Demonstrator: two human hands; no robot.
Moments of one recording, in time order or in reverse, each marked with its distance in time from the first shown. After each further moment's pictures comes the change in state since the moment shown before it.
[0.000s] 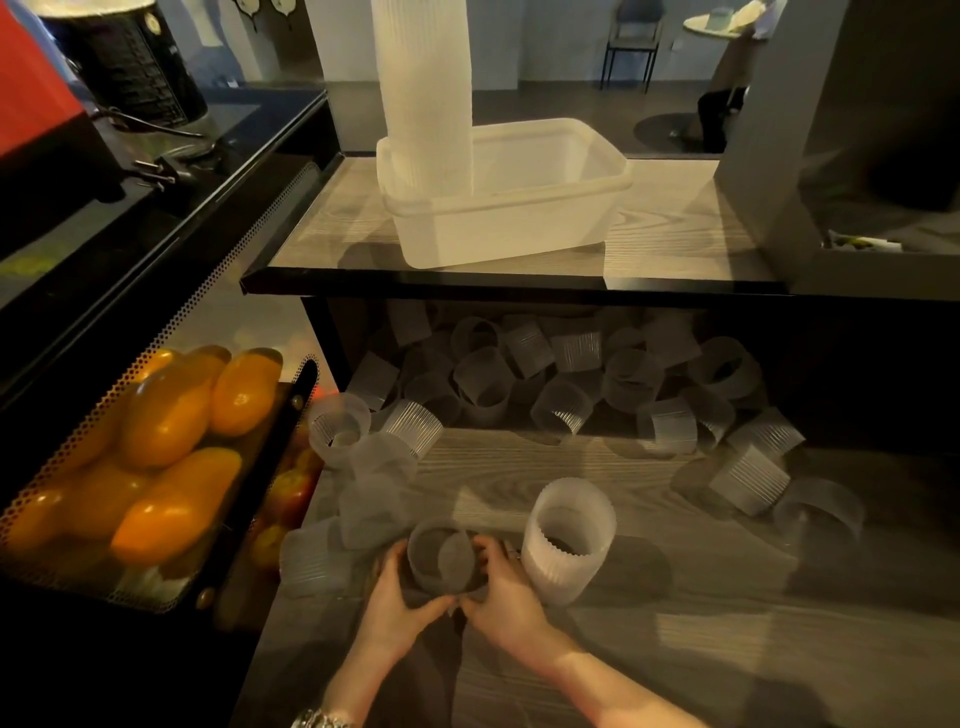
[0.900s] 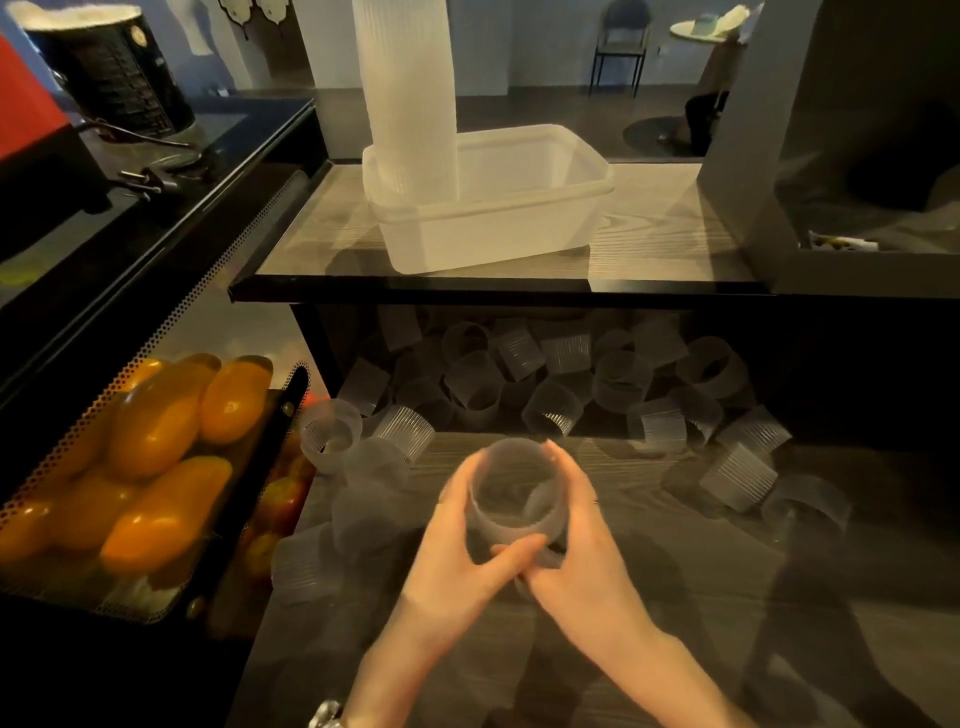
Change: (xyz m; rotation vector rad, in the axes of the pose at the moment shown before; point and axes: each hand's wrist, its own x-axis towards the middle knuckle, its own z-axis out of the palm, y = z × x) left_hand -0.046 0.143 0.003 -0.125 -0.104 0.528; right_hand -0.062 -0.058 -0.119 0.356 0.235 -0.221
